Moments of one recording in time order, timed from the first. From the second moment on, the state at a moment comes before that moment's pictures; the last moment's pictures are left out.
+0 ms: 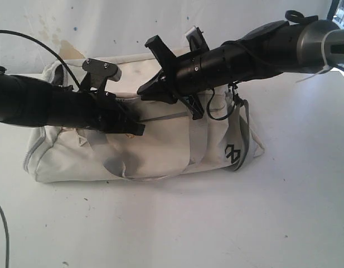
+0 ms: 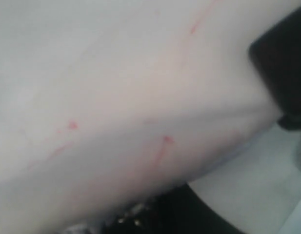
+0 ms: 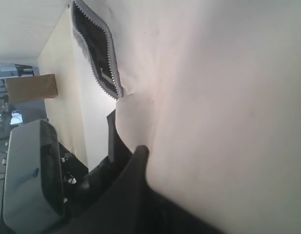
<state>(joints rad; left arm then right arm) -0.43 1.87 -1.07 -1.69 0.30 1.76 0.41 1.98 -1.46 1.29 0.79 -0.25</state>
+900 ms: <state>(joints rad) -0.43 1.64 -0.97 -0.68 0.50 0.81 0.42 1.98 -1.46 1.02 0.79 -0.22</state>
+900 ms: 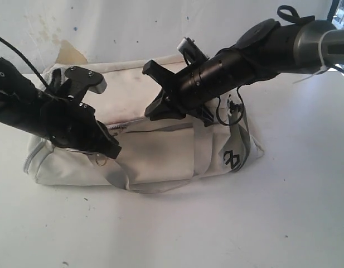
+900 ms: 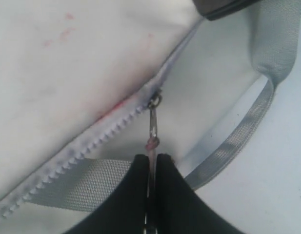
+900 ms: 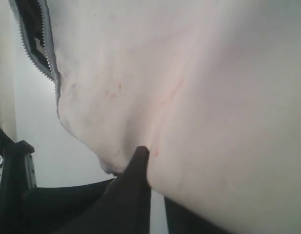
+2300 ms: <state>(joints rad) -0.02 1.53 -1.08 -0.60 0.84 0.61 0.44 1.96 -1.46 0.55 0.76 -0.19</state>
